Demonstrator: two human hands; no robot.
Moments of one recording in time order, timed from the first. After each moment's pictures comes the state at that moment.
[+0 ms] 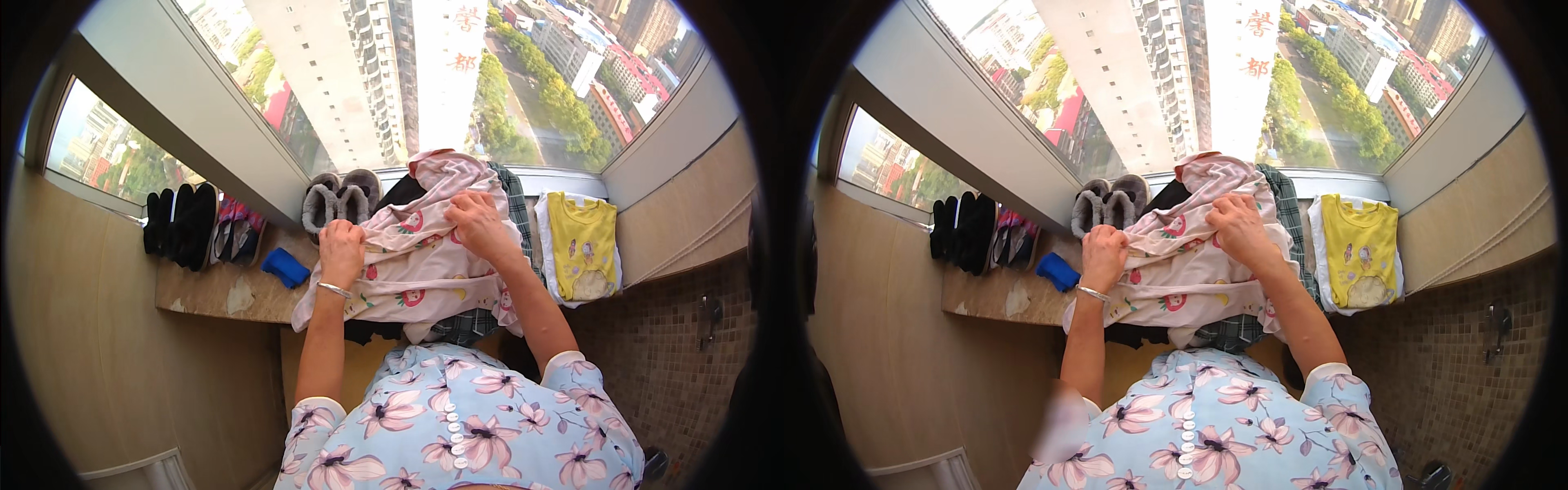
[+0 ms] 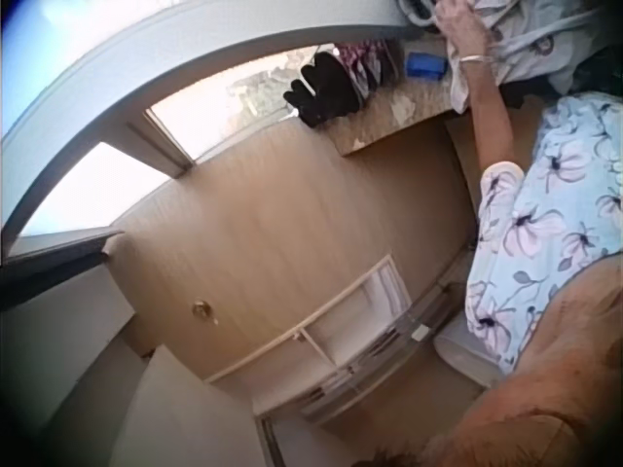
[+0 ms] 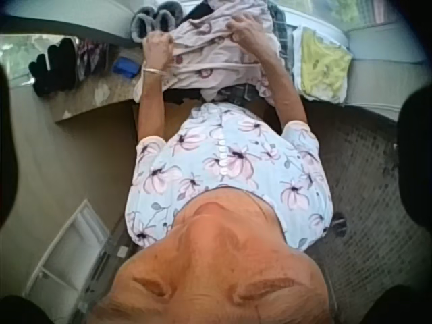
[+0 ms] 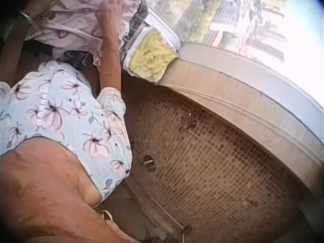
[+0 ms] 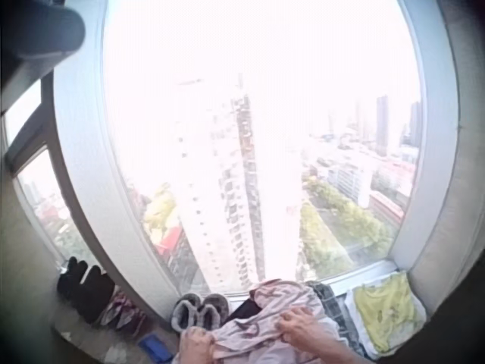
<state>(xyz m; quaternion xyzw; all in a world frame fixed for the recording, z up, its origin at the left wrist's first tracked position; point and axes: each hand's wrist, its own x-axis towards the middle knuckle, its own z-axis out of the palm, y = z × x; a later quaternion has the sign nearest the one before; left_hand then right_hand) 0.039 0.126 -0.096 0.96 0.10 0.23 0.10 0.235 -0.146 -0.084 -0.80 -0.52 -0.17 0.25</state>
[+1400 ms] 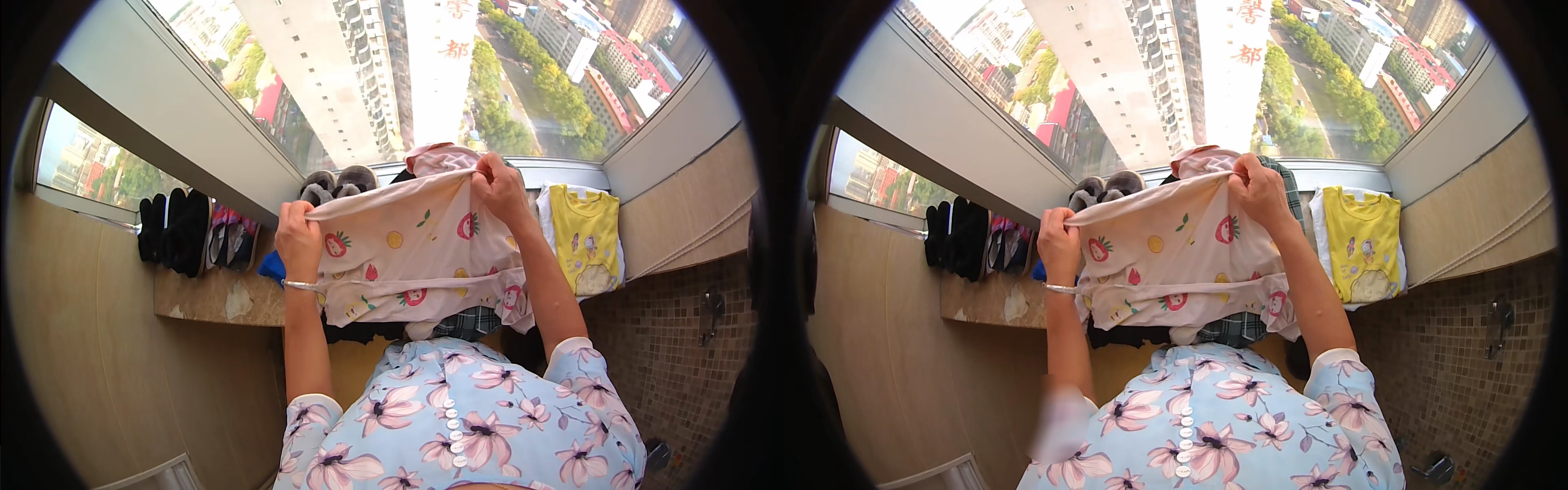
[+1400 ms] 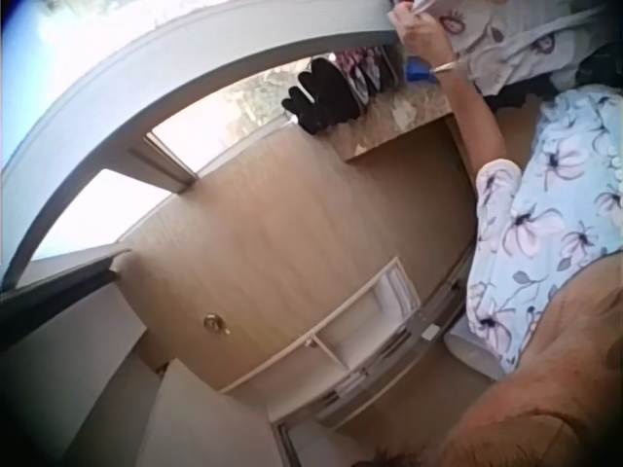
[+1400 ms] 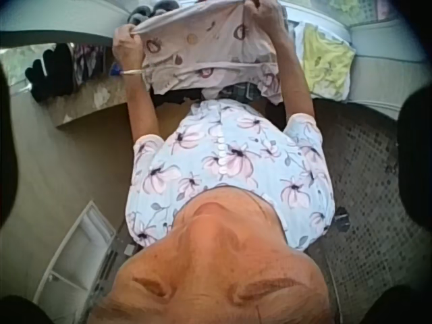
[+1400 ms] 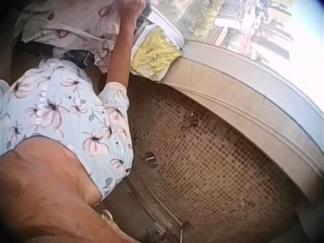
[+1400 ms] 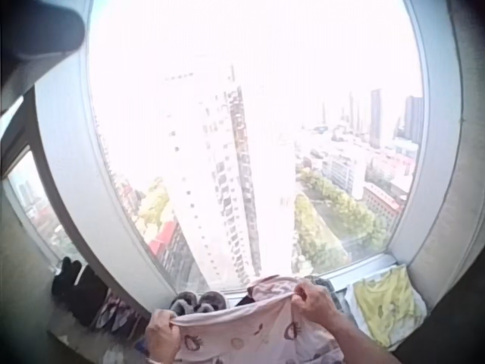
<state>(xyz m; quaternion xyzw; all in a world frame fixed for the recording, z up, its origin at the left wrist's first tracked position) 0.043 0.176 -0.046 0.90 0.23 0.33 0.14 0.284 -0.148 -0.048 -0.83 -0.33 -0.08 0.44</state>
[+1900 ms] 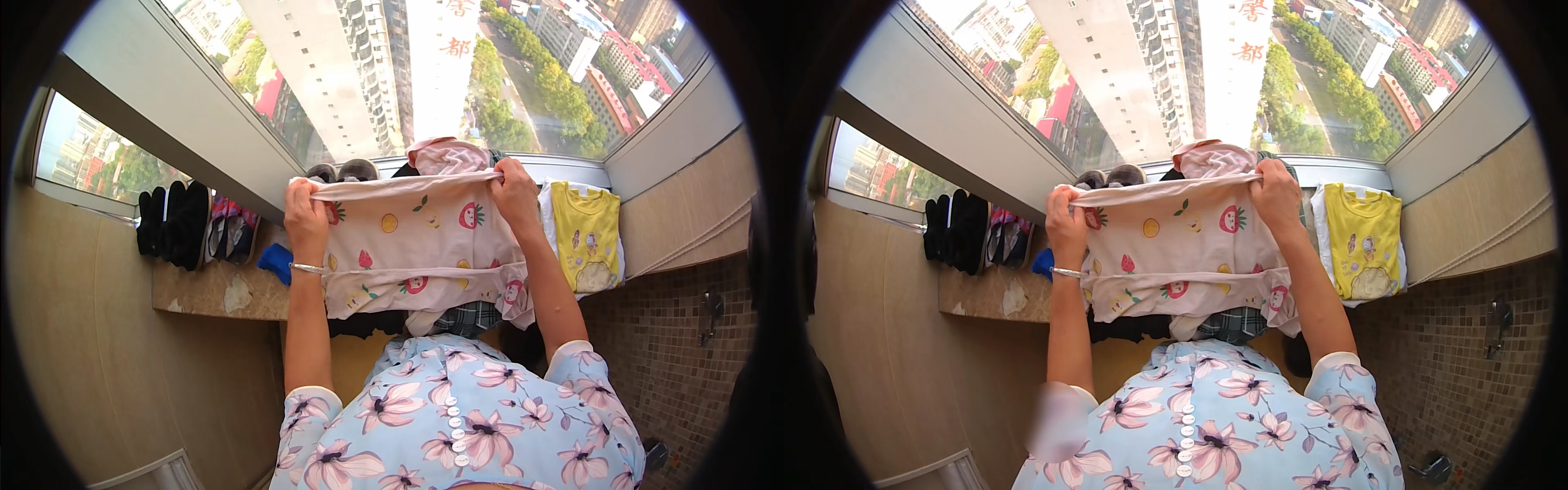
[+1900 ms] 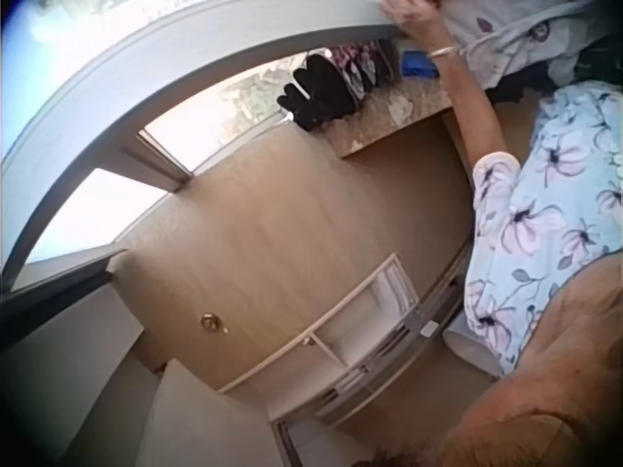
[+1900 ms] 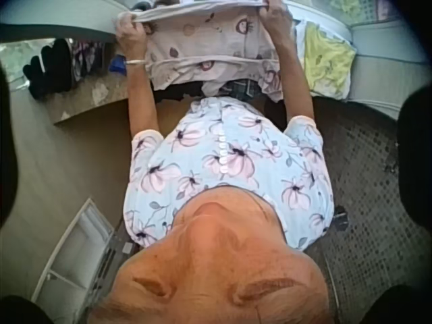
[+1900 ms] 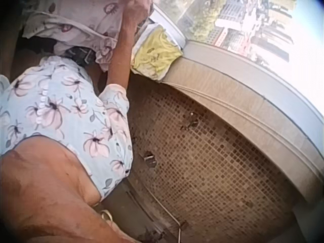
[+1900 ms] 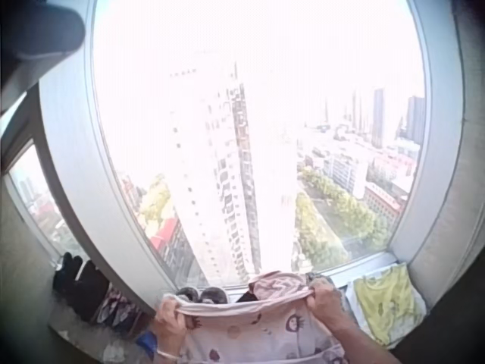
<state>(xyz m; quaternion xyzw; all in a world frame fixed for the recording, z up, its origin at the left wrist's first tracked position) 0.064 0.179 -0.063 0.87 0.17 0.41 0.19 0.284 -0.166 -0.069 -0.88 -0.28 -0.19 0.34</state>
